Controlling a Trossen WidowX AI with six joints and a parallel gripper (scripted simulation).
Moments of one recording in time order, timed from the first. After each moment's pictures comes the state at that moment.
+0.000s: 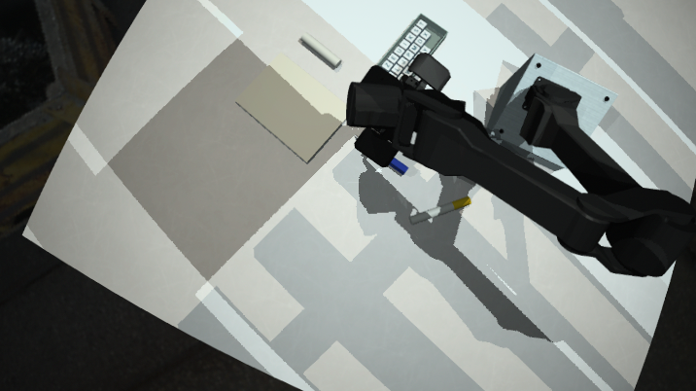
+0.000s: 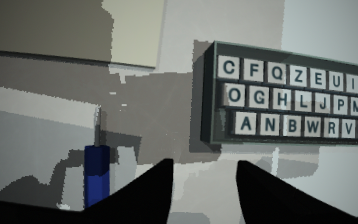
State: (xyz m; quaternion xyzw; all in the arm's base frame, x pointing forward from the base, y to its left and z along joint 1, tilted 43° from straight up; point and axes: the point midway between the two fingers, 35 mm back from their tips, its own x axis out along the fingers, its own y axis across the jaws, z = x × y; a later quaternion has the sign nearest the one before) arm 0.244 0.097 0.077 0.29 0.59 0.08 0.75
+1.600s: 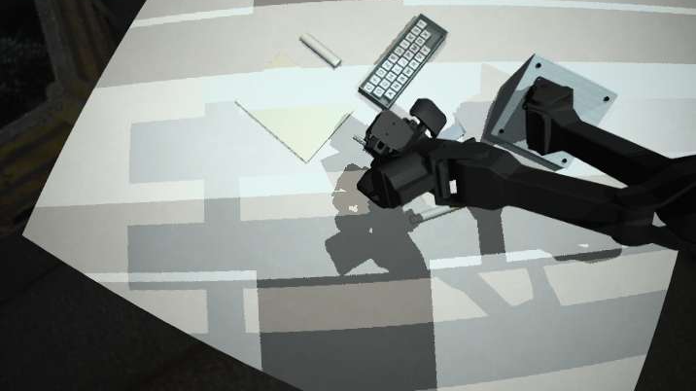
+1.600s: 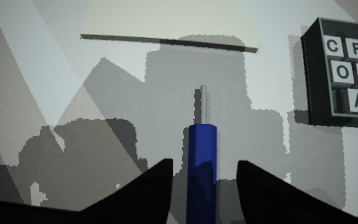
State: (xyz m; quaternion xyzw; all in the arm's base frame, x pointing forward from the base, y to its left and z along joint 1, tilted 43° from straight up) arm 0.228 0.162 0.099 0.38 0.48 0.09 0.78
